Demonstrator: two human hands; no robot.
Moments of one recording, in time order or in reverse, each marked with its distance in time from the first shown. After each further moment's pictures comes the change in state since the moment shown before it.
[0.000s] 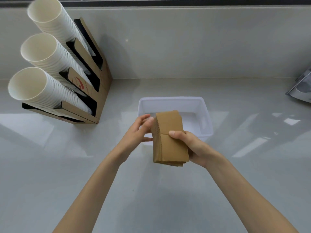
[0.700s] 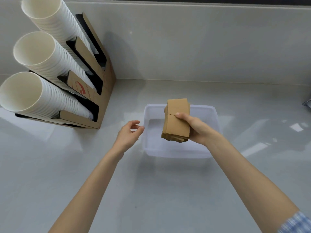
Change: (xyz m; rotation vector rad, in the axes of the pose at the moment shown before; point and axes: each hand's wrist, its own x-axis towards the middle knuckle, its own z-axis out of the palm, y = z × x) left_hand 0.066 -0.031 -0.044 0.197 0.259 -0.165; right_hand 0.095 -0.046 -0.034 0.089 0.231 0.110
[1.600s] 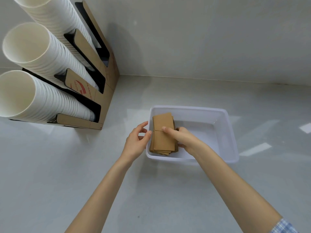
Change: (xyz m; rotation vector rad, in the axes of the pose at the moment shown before) left_hand 0.014 -0.011 0.018 -0.034 -0.013 0.036; right_hand 0.064 0.037 0.034 -0.387 0.110 0.117
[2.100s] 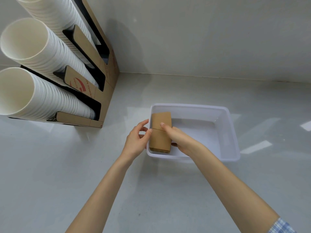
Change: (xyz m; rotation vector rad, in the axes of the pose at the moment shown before) left_hand 0.002 -0.004 -0.003 -0.023 -0.015 0.004; right_hand 0.001 -0.002 0.022 -0.023 -0.059 -0.011
